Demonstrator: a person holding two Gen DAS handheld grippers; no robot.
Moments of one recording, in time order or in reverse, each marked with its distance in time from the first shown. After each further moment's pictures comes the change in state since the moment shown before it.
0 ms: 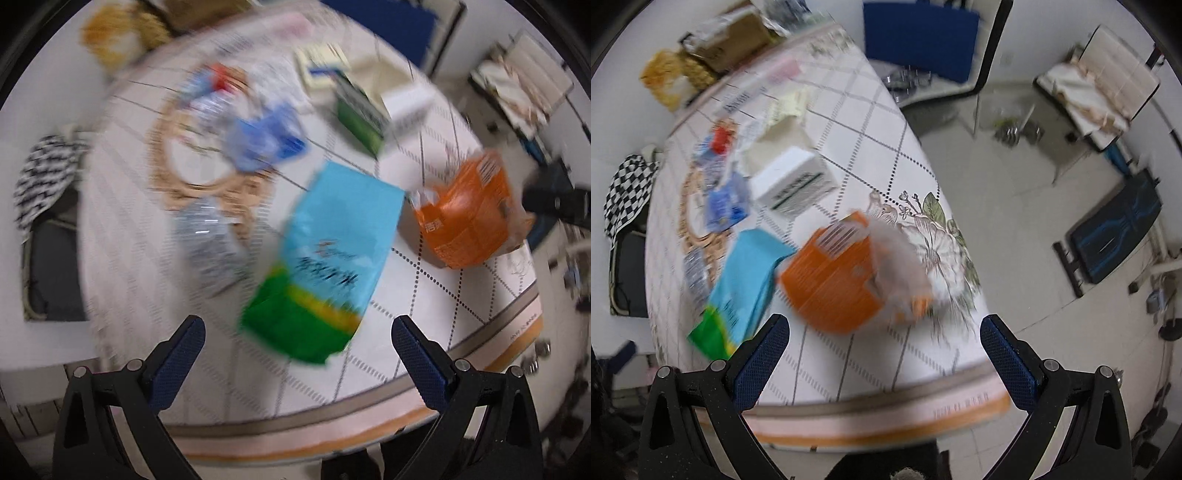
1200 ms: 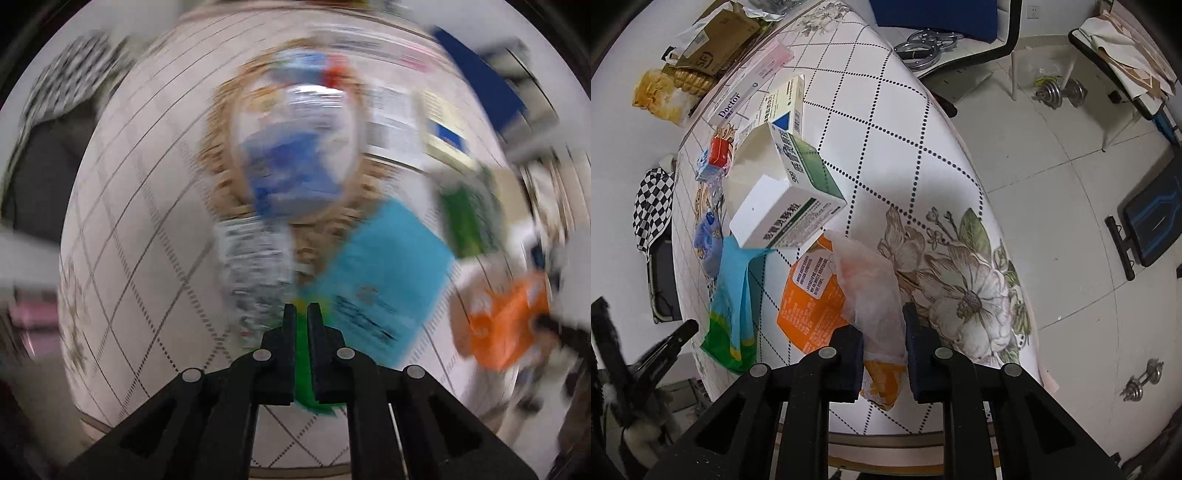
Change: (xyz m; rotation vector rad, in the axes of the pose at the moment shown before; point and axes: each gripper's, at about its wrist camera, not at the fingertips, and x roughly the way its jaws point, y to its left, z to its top) left arm 0.004 0.138 0.030 -0.477 -0.041 -0.125; right arm 0.046 -0.018 0.055 0.044 0.120 0.206
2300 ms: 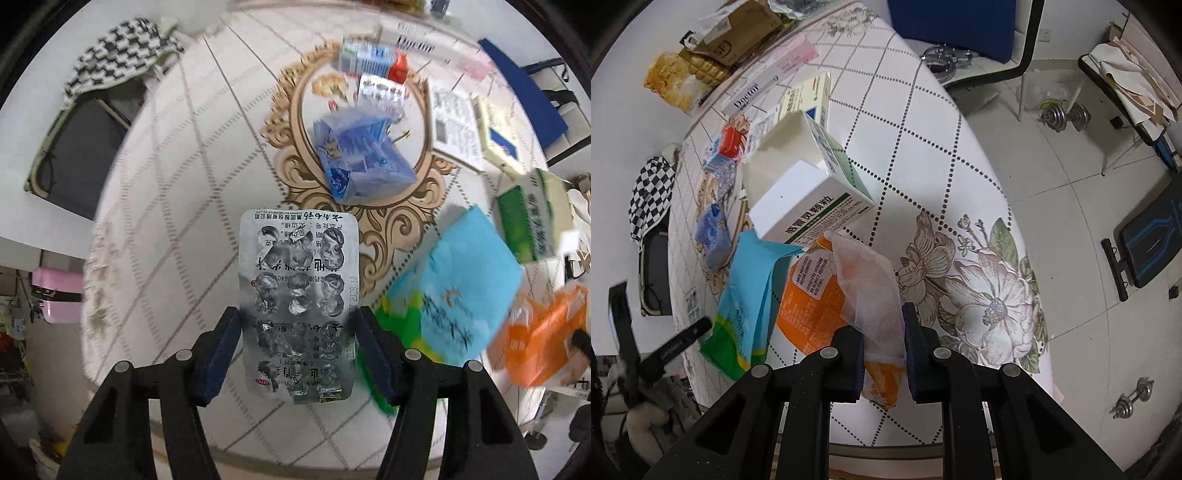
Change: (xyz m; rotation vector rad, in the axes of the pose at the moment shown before) left arm -0.008 0.028 -0.075 -0.038 -0.033 0.150; right arm 0.000 0.033 -0.012 -0.069 -0.071 -0.040
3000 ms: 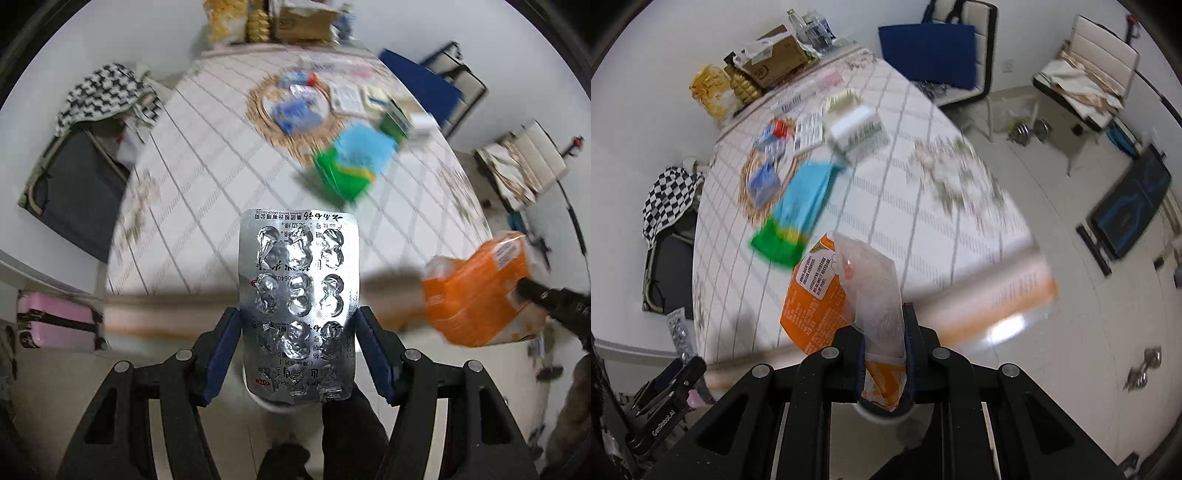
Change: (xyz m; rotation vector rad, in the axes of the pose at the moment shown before) left arm -0.109 0.053 -0.161 0.213 -0.138 -0.209; right arm -0.099 0.038 -0.250 0.048 -0.206 -0.043
